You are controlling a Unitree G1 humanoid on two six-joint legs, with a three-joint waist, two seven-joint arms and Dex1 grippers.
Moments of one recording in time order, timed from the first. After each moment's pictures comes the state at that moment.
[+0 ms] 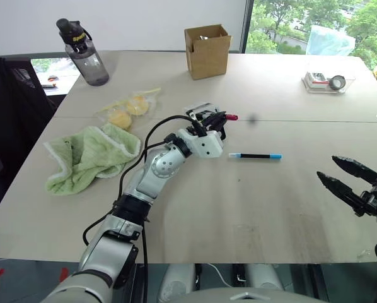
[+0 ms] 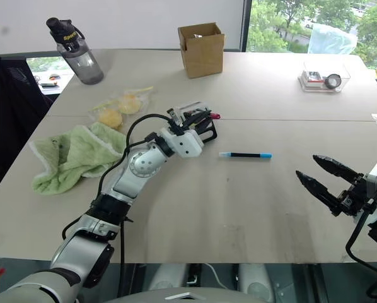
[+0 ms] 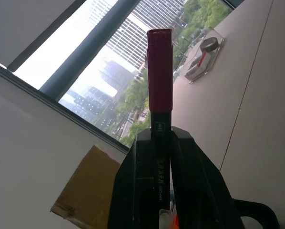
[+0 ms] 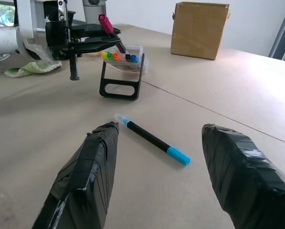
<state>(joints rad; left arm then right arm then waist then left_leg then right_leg) -0.59 0.37 -0.28 0.26 0.42 -0.46 -0.28 0.32 -0.65 -0.56 -0.50 0.74 0.28 0.92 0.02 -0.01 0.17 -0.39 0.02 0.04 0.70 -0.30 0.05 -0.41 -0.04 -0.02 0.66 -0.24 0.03</state>
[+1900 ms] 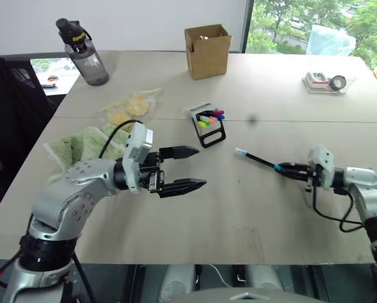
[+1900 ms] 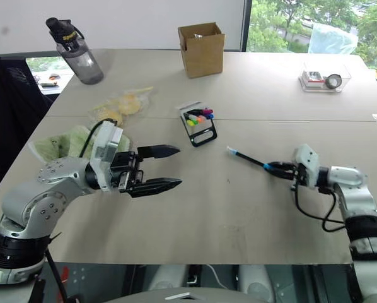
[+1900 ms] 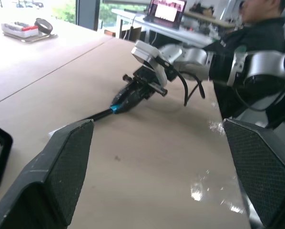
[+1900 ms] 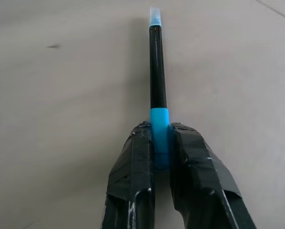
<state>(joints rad) -0.24 0.69 0.09 -0.42 -0.92 0.66 -0.99 -0.27 -0.72 -0.03 0.37 0.32 -0.05 1.26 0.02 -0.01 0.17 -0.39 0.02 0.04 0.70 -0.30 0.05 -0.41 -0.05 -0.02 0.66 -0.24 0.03</state>
